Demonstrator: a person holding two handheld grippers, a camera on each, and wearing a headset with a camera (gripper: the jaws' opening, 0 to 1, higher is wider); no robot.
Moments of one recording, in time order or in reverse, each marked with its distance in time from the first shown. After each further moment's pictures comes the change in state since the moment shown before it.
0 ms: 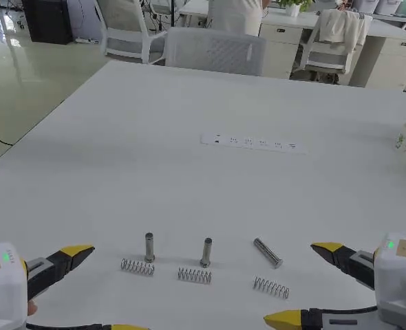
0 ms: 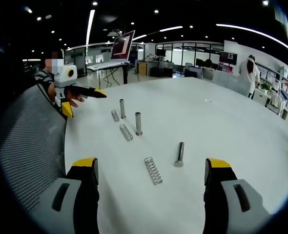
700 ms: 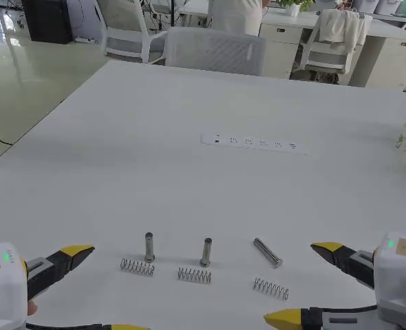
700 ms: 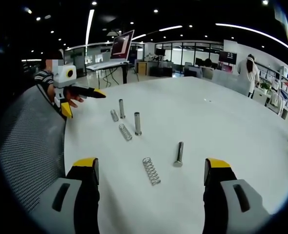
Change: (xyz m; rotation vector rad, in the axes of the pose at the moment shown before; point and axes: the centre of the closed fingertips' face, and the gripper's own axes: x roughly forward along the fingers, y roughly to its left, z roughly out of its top) left arm 0.001 0.001 -0.001 -0.002 -0.001 -0.001; right arm 0.000 -0.002 0.001 0.004 0.004 -0.004
